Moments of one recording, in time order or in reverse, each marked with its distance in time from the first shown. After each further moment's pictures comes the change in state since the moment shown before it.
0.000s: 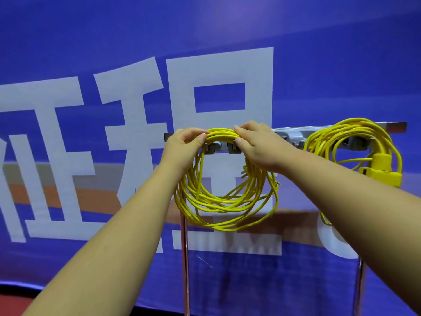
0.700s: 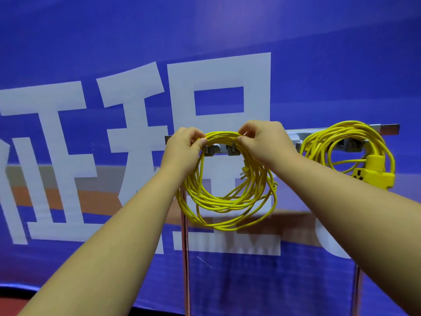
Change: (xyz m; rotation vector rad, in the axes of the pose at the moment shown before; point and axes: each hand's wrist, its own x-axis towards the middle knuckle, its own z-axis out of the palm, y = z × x) left_hand -0.003 0.019 -0.001 0.357 0.045 0.132; right_hand -0.008 -0.015 -0.011 0.205 0.327 0.182
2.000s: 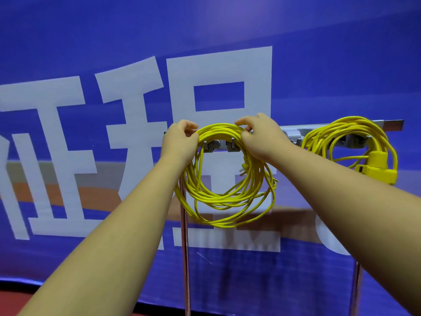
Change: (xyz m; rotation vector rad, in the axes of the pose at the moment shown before) left_hand 0.014 -0.009 0.004 -0.113 0.055 -0.181; right_hand 0.016 0.005 0.010 -0.025 -0.134 0.023
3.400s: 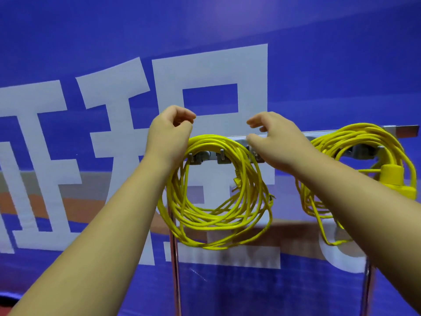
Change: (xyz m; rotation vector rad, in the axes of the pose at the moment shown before) left_hand 0.014 0.044 0.007 -0.185 0.069 0.057; right_hand 0.001 0.034 -0.031 0.124 0.067 -0.009
